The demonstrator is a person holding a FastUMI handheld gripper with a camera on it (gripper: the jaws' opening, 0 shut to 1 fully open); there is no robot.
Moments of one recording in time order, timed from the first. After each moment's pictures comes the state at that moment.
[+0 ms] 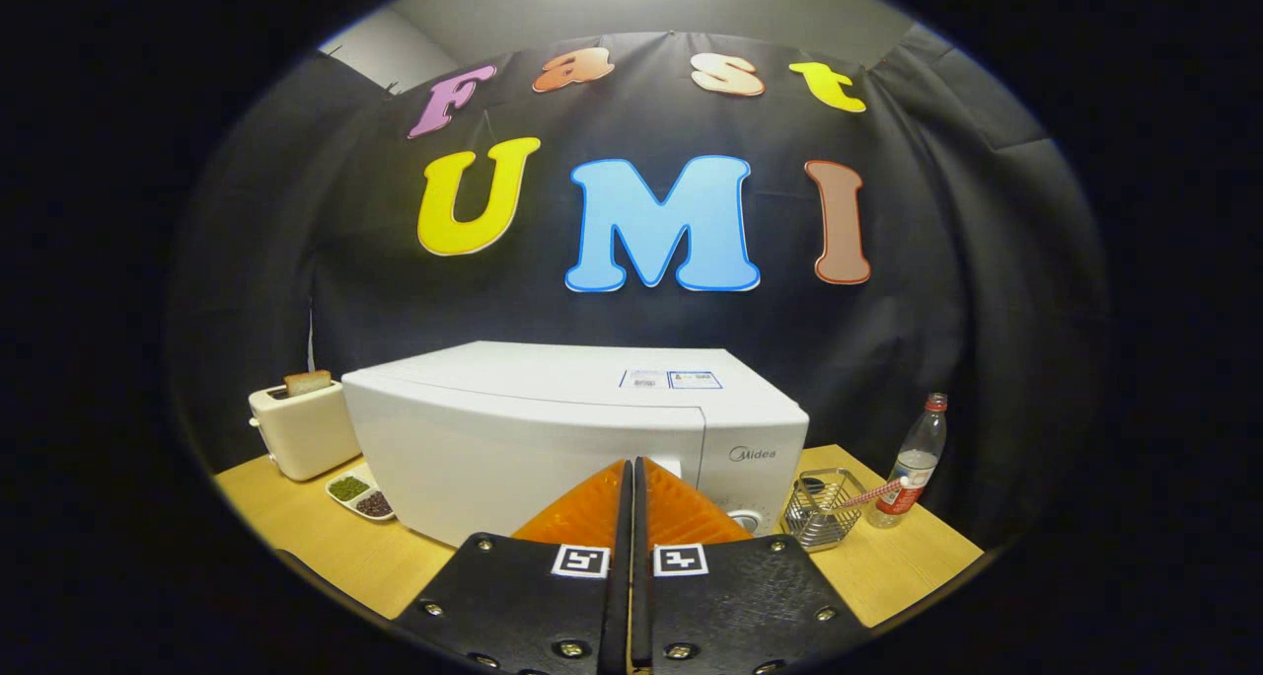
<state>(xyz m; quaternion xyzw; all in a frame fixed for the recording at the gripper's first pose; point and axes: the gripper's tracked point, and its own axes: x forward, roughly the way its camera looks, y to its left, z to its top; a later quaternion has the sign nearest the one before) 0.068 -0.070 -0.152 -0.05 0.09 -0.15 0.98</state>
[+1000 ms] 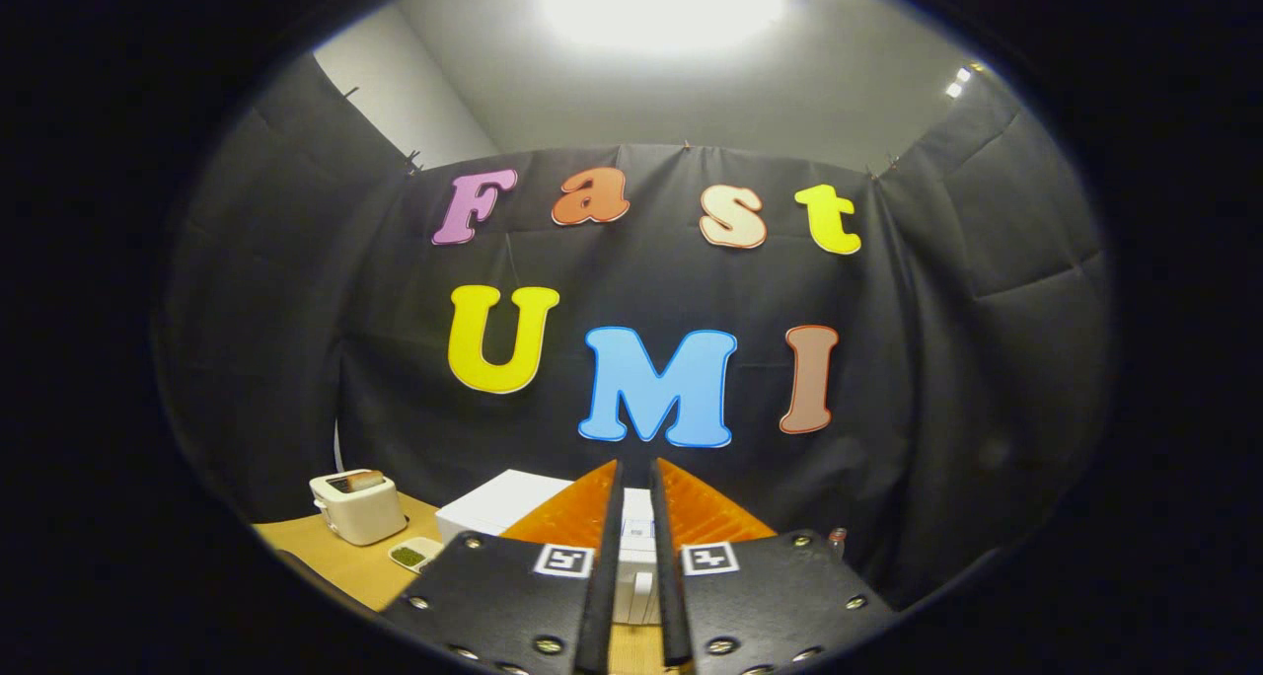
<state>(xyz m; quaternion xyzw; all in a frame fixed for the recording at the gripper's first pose) -0.024 -0.011 0.074 -0.10 -0.02 -0.16 0.98</state>
